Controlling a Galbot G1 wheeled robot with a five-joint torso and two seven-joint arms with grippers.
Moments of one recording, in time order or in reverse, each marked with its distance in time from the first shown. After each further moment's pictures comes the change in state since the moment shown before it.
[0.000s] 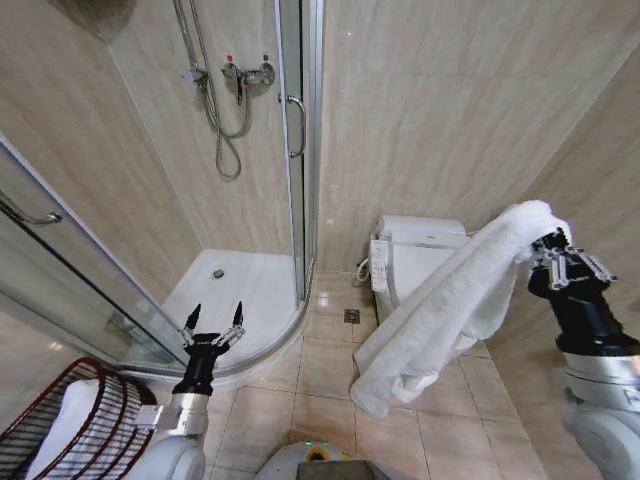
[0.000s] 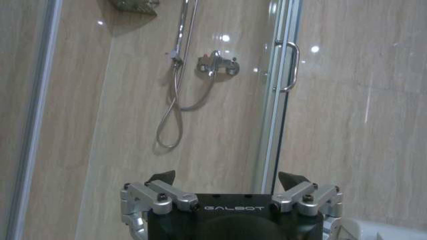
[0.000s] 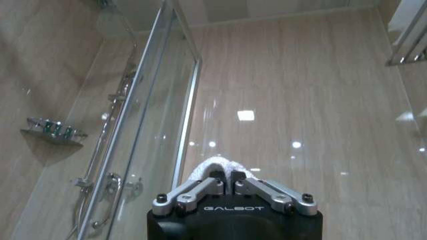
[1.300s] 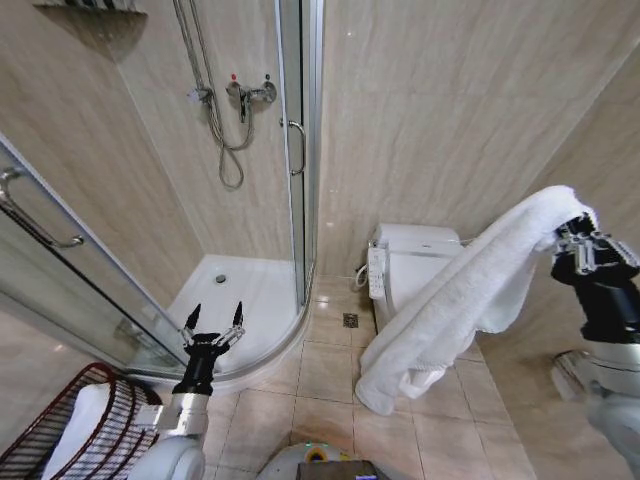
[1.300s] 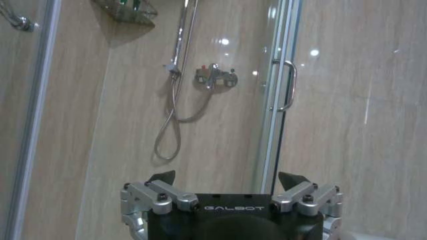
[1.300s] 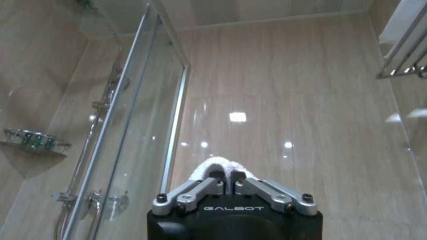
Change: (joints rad) left arm 0.000 0.000 0.000 0.000 0.000 0.000 0.000; right arm 0.008 -0.052 0.118 0.000 0.121 -0.084 0.027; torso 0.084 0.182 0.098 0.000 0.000
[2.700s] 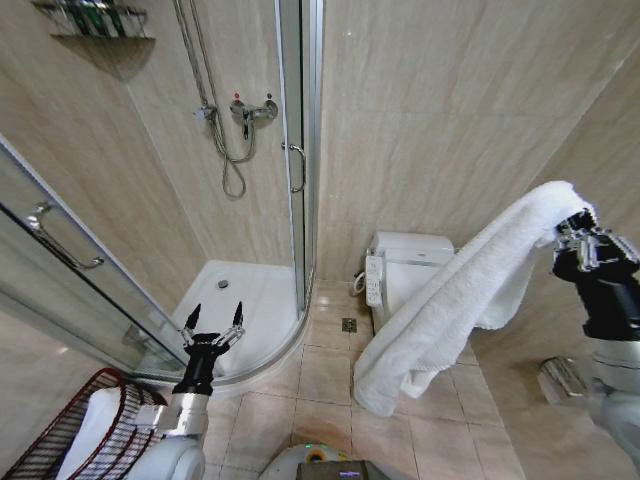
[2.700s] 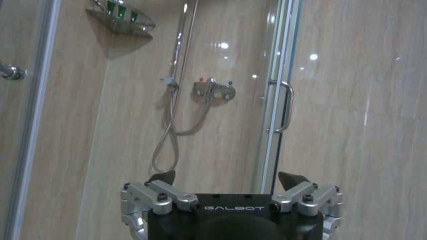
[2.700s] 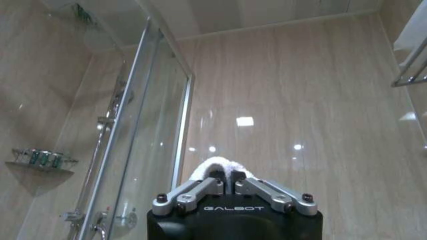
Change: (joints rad) left arm 0.000 0.000 0.000 0.000 0.000 0.000 0.000; right arm 0.021 -0.017 -0.009 0.000 0.038 -0.020 -0.021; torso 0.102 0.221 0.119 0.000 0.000
